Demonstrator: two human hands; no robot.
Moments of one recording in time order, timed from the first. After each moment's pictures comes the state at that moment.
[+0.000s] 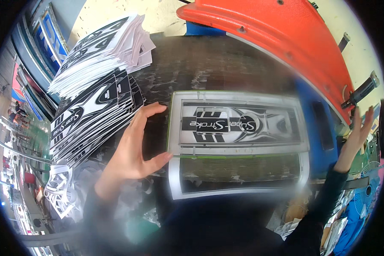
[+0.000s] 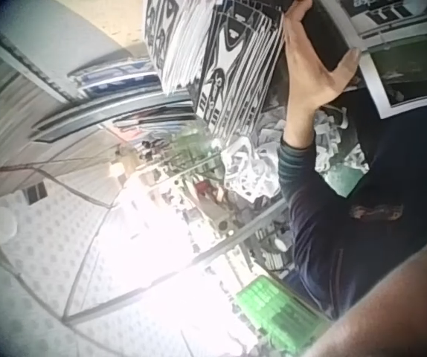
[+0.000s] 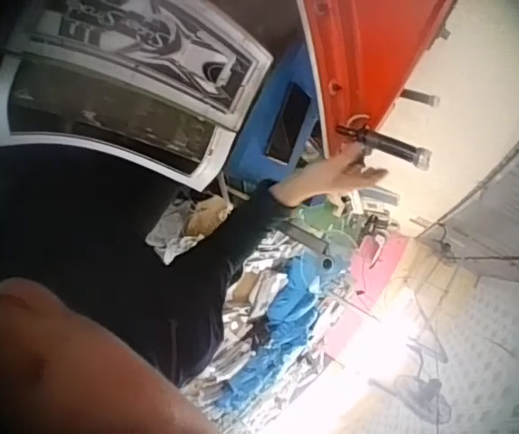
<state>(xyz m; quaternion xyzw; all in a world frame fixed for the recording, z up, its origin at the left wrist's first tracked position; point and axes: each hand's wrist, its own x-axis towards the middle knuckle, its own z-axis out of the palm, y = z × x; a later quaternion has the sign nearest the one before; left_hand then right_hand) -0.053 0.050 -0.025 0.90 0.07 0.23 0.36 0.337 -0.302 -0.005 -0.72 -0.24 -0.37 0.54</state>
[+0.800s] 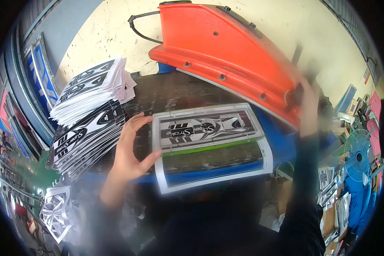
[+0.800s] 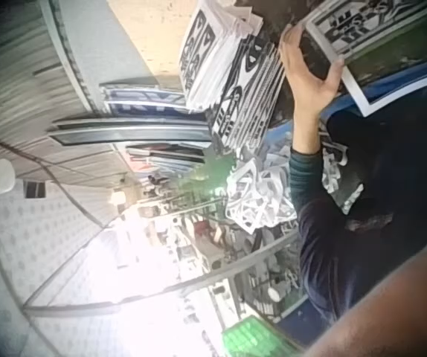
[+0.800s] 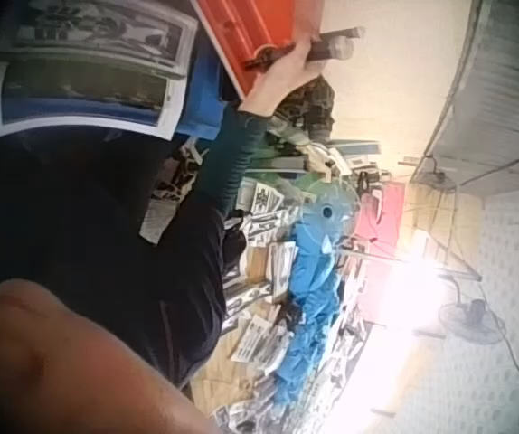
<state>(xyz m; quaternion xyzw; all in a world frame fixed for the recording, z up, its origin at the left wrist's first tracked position) -0.053 0.028 -0.007 0.90 0.00 0.38 0.22 0.305 -0.268 0.051 -0.58 -0.21 -0.12 0.78</state>
